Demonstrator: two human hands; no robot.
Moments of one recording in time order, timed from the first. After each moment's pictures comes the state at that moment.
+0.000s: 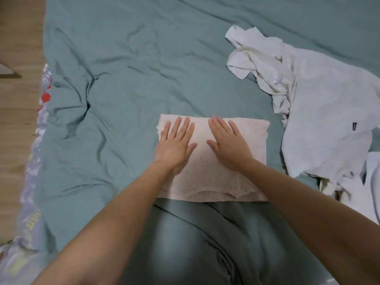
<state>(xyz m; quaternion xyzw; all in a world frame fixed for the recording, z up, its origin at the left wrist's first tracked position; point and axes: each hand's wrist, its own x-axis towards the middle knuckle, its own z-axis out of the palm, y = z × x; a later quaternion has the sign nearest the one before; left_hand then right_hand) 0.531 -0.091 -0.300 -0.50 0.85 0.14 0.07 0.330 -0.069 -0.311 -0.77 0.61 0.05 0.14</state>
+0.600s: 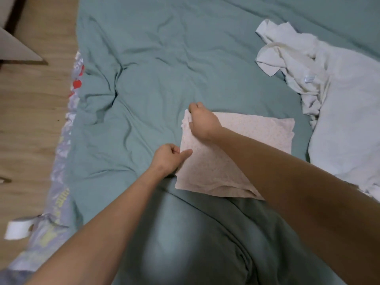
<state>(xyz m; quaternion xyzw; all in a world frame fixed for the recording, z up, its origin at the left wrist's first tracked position) 0.598 -0.060 -0.279 -0.73 0.47 0.49 -0.06 0.463 -0.142 -0.280 -0.73 0.63 -0.03 0.27</state>
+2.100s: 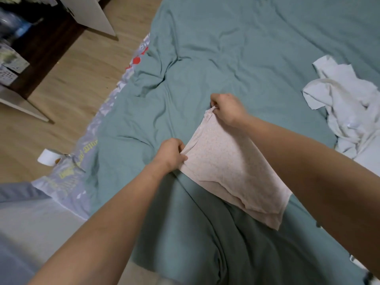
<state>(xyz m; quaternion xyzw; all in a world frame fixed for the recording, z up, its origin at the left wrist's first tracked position) 0.612 -0.023 -0.246 -0.79 0.49 0.37 -0.04 0.465 -0.193 -0.270 -0.86 0.45 -0.06 0.24</state>
